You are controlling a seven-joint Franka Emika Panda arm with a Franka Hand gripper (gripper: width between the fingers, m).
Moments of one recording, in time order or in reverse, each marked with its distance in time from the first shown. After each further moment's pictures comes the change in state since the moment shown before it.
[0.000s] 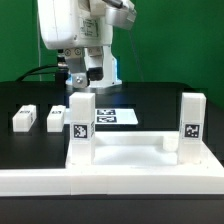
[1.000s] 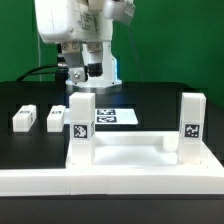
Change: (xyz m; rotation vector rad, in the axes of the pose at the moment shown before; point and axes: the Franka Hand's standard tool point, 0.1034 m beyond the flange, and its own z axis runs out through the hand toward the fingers) arm 0.001 -0.001 -0.002 0.003 -0.001 0.015
